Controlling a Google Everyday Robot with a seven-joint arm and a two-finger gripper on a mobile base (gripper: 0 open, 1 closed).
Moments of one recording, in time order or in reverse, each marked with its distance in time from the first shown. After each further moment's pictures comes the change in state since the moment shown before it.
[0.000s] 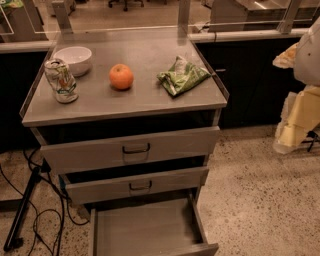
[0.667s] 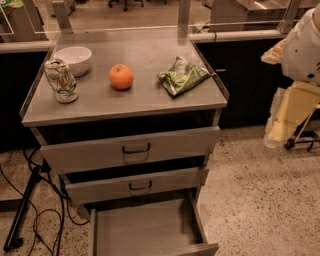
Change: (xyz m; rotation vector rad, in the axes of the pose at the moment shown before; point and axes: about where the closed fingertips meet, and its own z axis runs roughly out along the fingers) arm -0.016 -0.005 0.004 0.001 -0.018 -0.043
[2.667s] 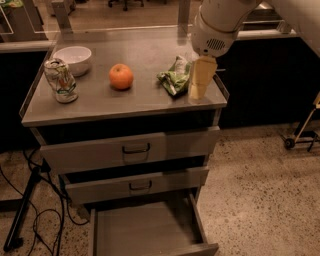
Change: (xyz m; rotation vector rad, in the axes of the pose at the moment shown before) arm -0.128 -0.112 0.095 0.032 -0.051 -0.161
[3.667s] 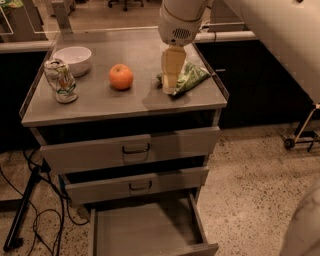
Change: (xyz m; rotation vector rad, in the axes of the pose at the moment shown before) arm -0.067 -0.028 0.017 -0.003 -0.019 -0.125
